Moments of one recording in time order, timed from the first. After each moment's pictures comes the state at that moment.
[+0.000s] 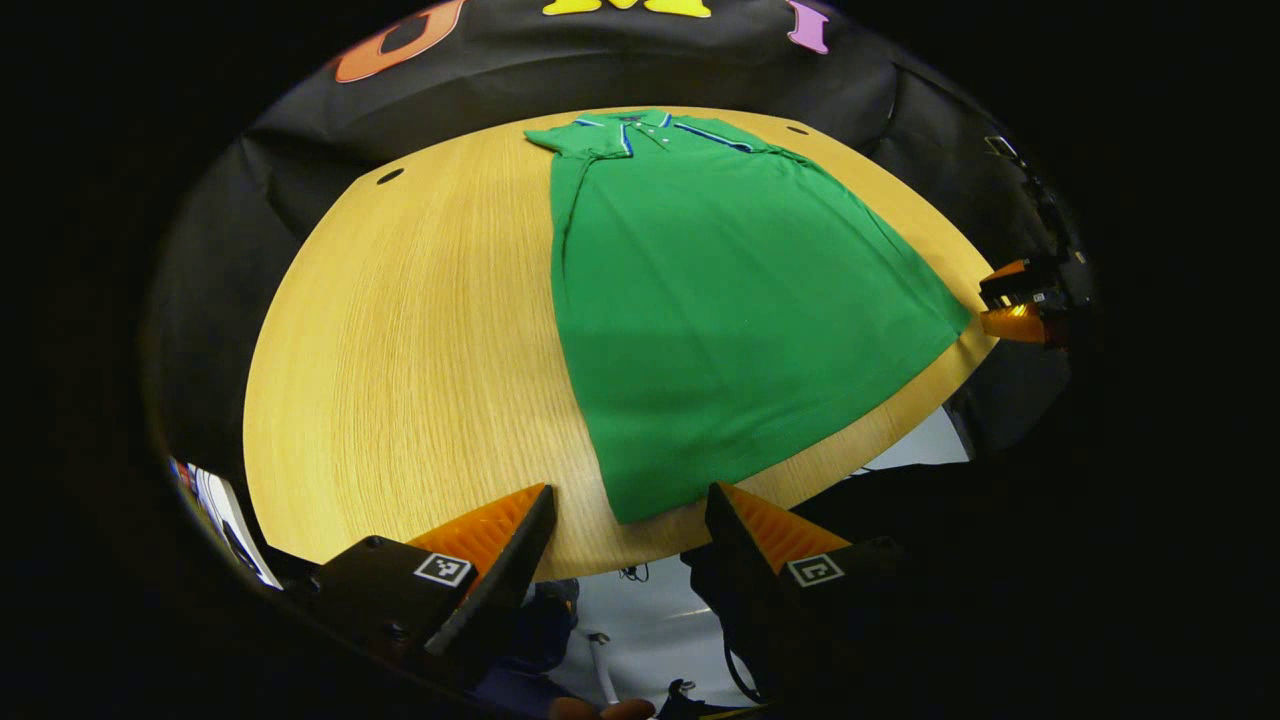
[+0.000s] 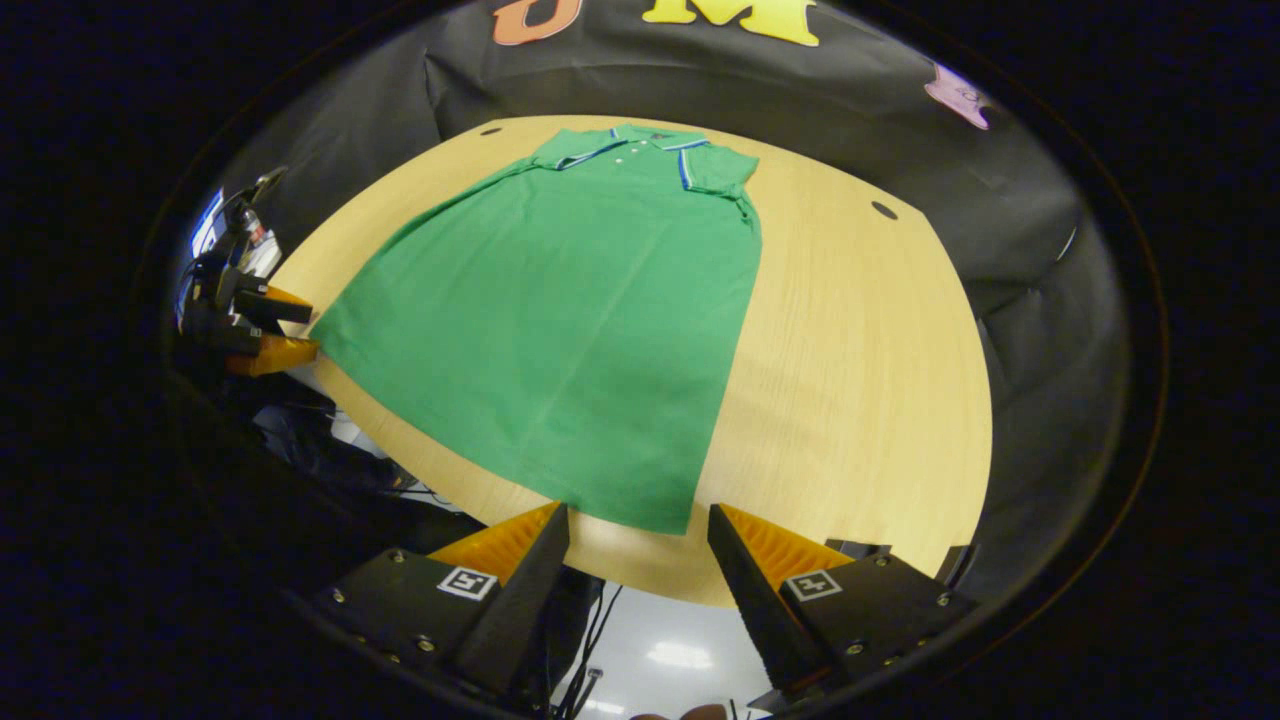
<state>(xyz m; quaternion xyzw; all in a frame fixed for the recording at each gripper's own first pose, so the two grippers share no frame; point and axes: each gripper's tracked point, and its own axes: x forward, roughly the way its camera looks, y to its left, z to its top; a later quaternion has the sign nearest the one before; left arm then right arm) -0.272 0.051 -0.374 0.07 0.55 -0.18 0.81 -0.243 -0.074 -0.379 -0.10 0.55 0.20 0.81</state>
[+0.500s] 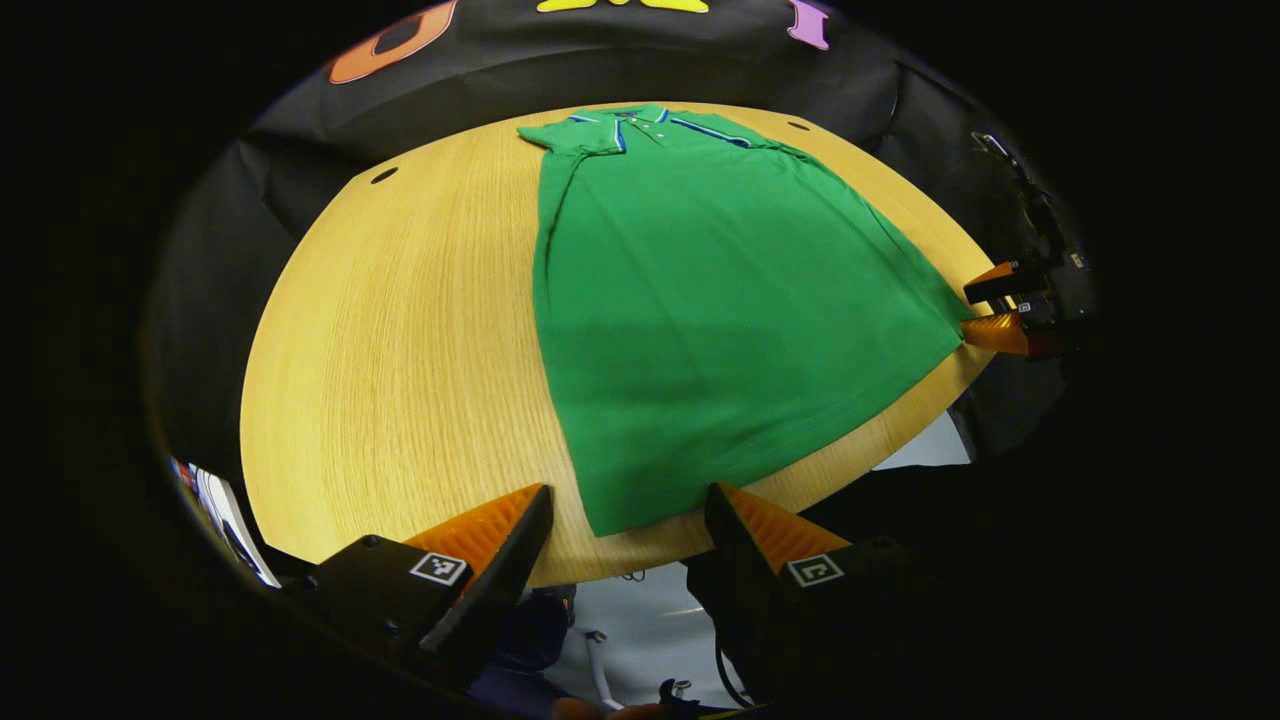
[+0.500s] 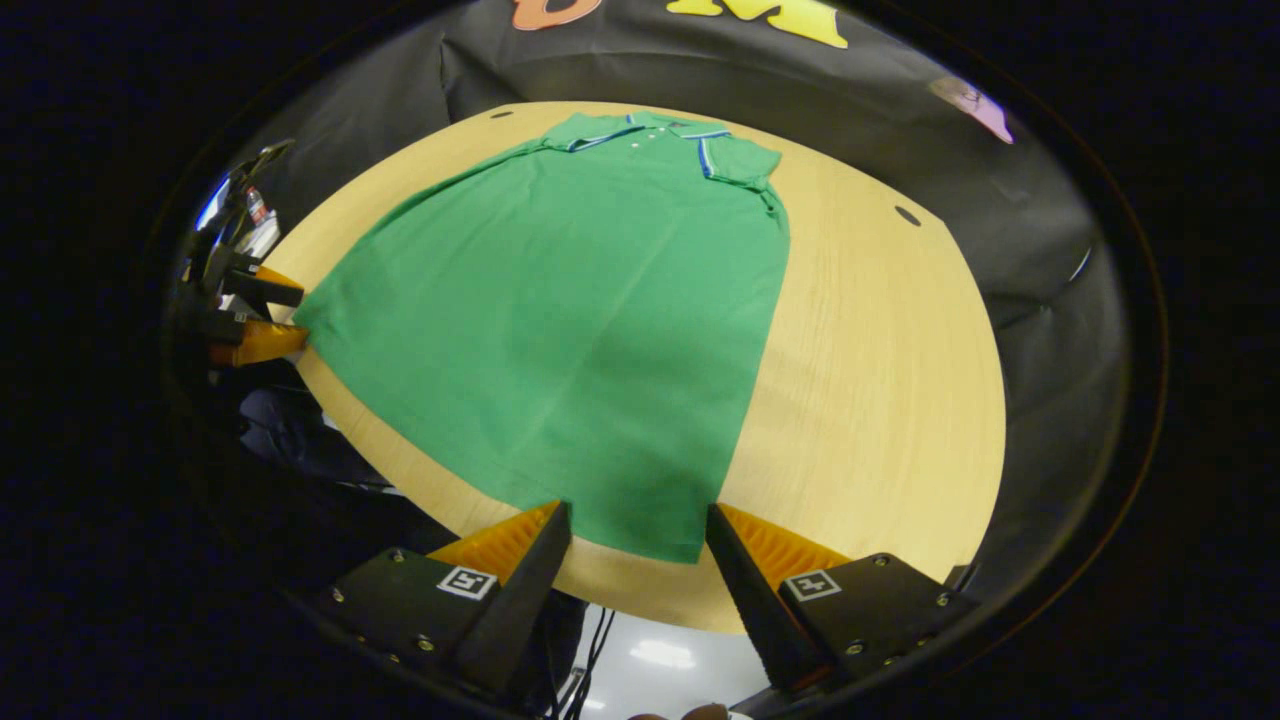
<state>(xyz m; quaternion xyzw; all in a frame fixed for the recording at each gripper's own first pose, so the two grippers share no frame) -0.267 0.037 -0.375 0.08 0.55 -0.18 0.81 -0.230 -0.059 -0.403 -0.12 0.55 0.21 0.80</state>
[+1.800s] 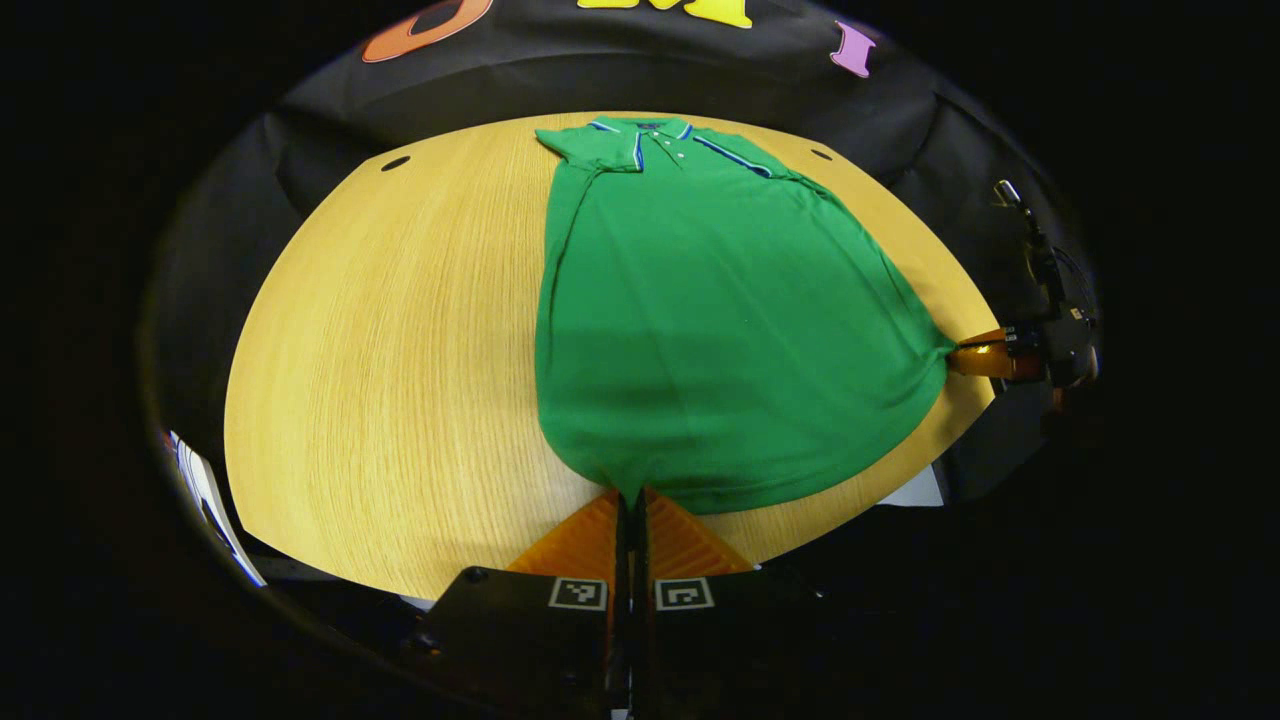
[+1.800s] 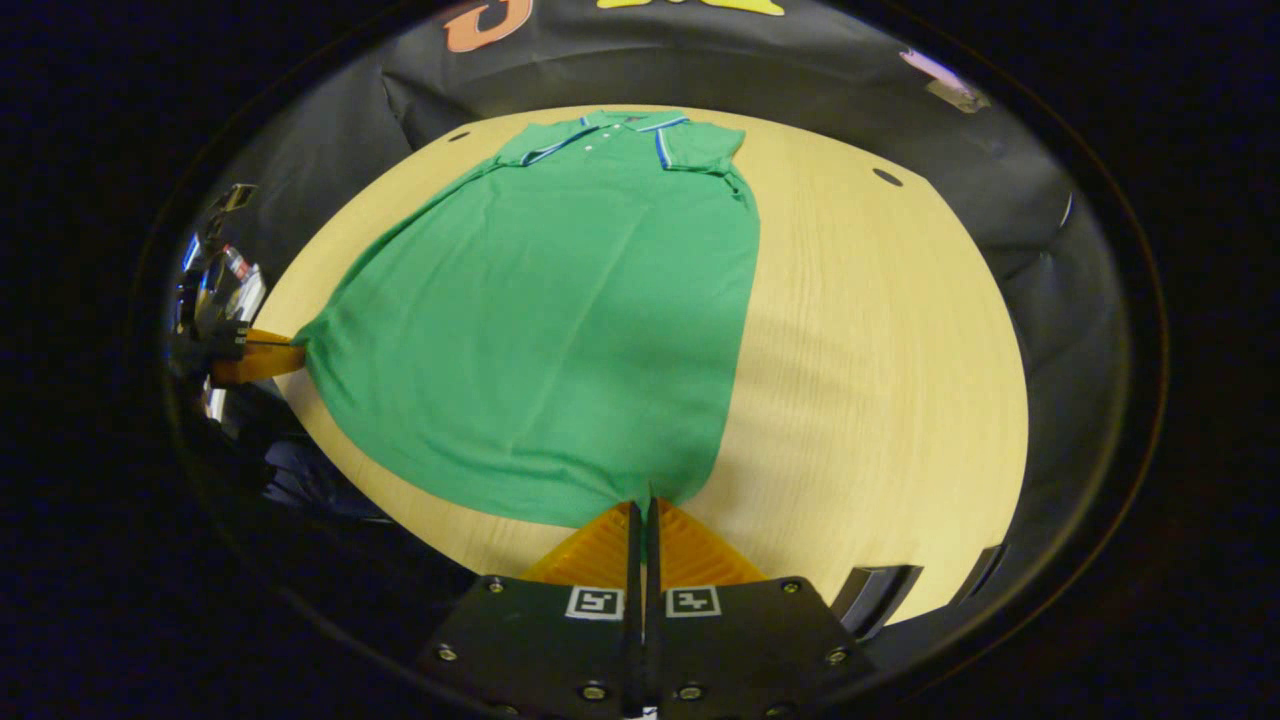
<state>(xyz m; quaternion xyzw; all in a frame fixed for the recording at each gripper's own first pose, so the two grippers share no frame) -0.238 0.020 -0.360 0.02 0.54 -0.17 0.82 -0.208 -0.063 -0.399 -0.04 0.57 0.19 0.80</state>
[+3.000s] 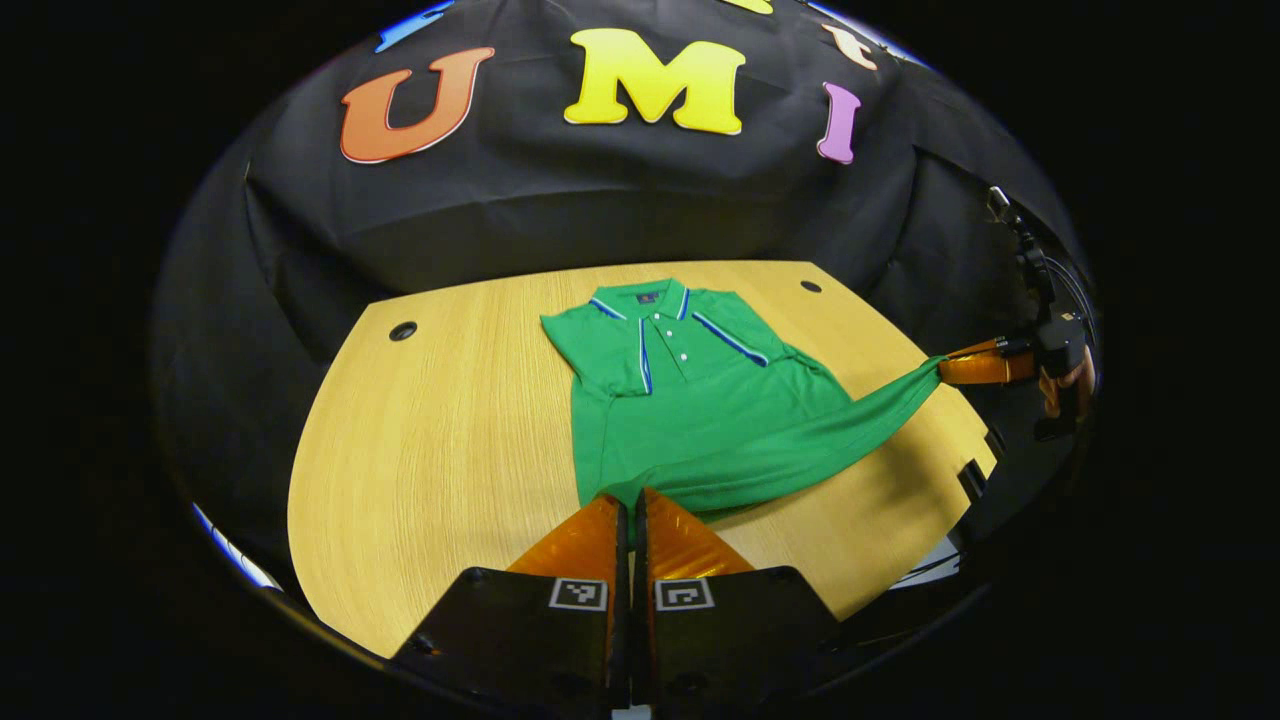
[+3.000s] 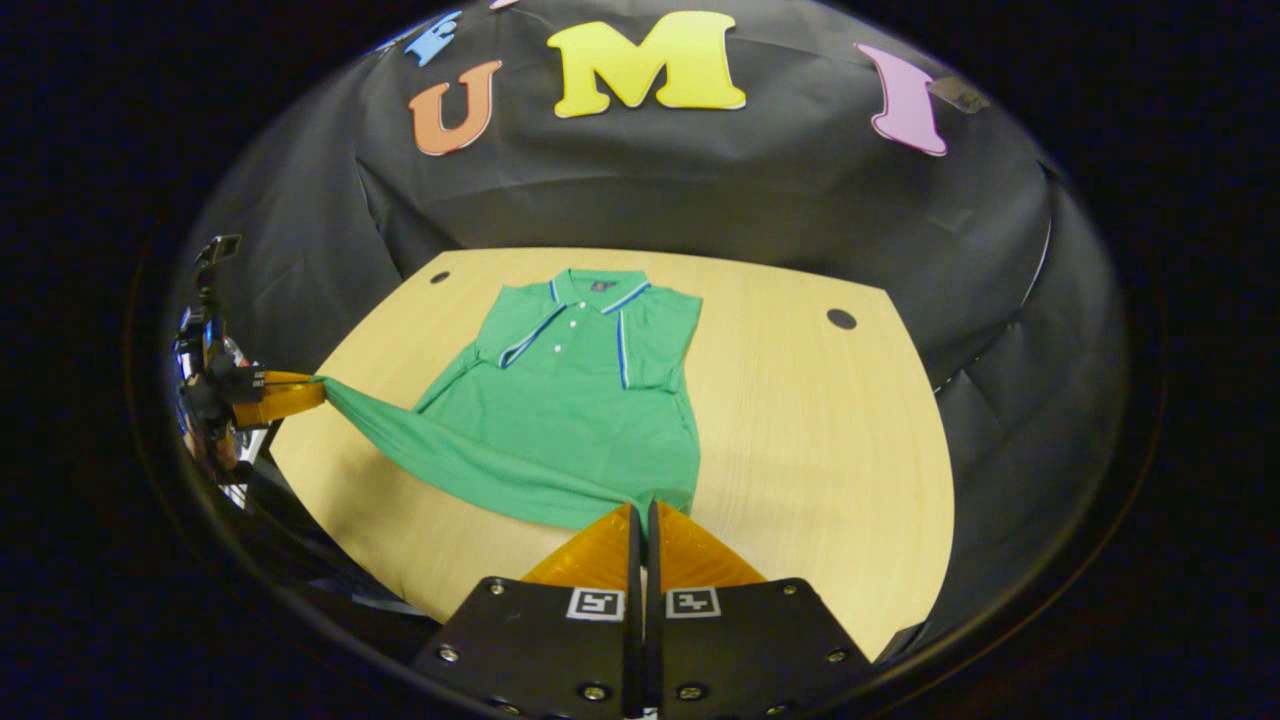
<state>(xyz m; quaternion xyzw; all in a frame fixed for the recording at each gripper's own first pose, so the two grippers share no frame) -0.074 0.014 -0.236 0.02 0.37 -0.19 0.91 -0.054 -0.064 -0.255 0.01 0.44 0.17 0.88</state>
